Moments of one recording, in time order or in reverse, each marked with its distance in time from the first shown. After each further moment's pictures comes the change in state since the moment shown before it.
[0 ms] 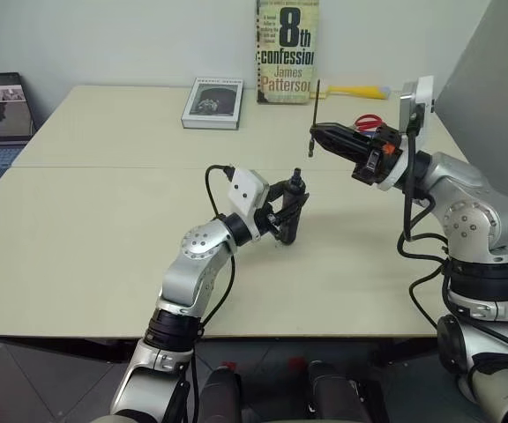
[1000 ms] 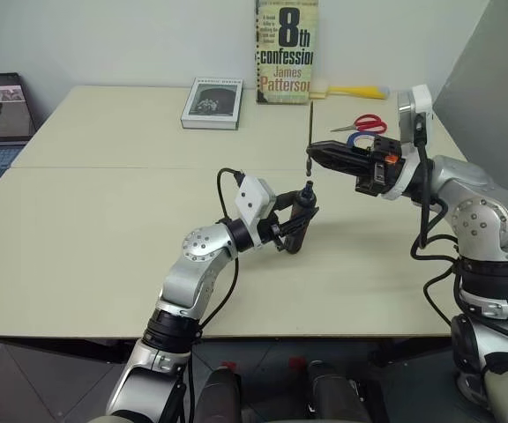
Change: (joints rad) left arm 0.021 0.024 -0.040 0.014 0.013 -0.060 -0.101; right arm 0.013 -0.072 0.024 -0.004 0.078 0.082 0.109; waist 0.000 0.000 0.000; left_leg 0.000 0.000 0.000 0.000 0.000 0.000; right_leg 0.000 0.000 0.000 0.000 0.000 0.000
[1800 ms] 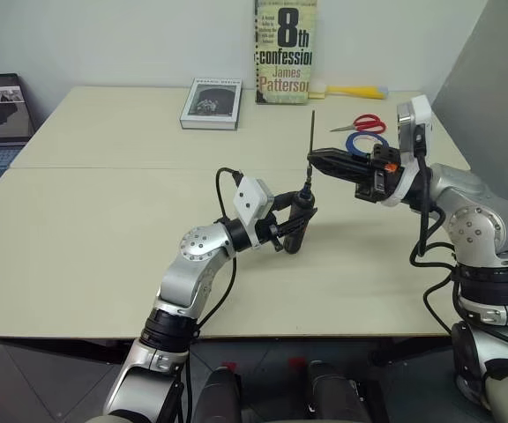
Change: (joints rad) left arm -0.001 0.015 0.003 0.004 -0.005 -0.005 -0.010; right arm 0.042 0.003 0.021 0.008 -0.012 -0.069 0.020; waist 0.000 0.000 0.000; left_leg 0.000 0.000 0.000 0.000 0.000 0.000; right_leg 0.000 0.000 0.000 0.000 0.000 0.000
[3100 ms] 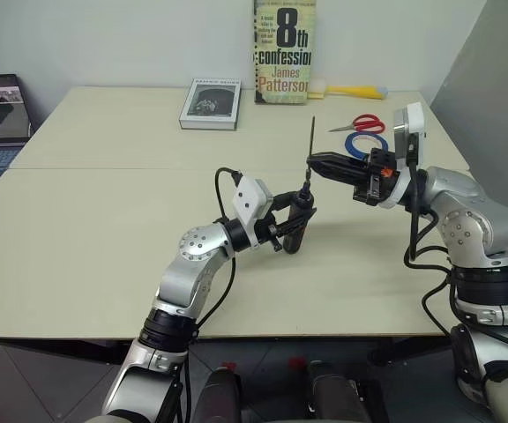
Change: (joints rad) left arm 0.000 0.007 0.000 0.000 -0.001 0.000 0.000; right arm 0.012 0.001 0.024 0.042 -0.061 -0.105 0.041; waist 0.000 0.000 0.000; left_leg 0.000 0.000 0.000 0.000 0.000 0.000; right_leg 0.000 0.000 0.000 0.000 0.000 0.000
